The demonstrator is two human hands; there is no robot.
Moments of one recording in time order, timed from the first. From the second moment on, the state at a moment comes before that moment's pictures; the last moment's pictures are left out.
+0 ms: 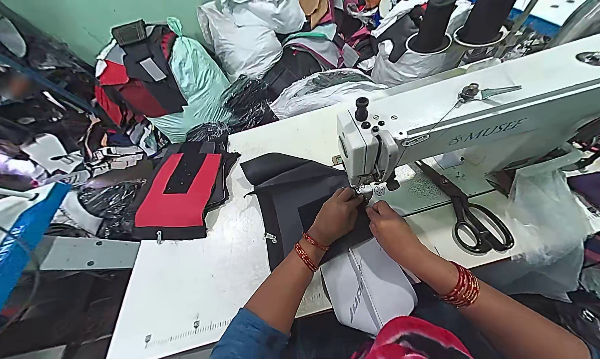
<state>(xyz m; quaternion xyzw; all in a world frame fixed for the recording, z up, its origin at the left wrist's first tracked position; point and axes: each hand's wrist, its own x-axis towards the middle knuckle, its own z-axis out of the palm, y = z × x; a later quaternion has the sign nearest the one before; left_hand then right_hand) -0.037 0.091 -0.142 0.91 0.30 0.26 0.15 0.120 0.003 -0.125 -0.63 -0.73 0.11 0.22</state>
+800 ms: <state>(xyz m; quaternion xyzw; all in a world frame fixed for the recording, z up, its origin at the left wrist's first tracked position) -0.021 0.011 -0.096 0.92 0.38 -0.04 0.10 0.188 -0.122 -0.105 -0.60 -0.60 0.53 0.06</state>
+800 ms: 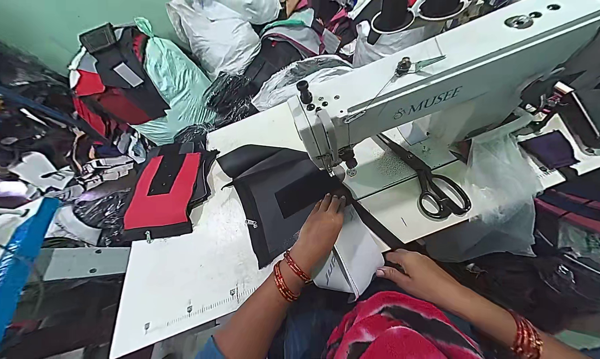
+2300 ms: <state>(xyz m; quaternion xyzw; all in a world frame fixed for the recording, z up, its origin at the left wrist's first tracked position) 0.024 -0.005 -0.070 0.76 0.56 -0.03 0.31 0.150 0.001 -0.095 -0.70 -0.62 0.30 0.18</state>
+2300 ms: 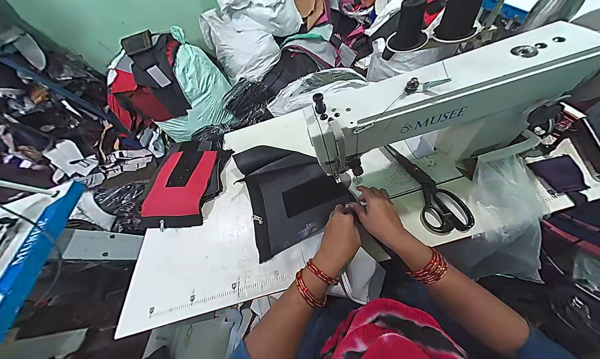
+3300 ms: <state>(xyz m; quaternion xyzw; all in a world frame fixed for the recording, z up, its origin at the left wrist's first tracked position) 0.025 -0.006 -0.067 0.78 0.55 -0.06 0.29 0.153 -0.023 -0.108 -0.64 -0.53 0.44 0.34</state>
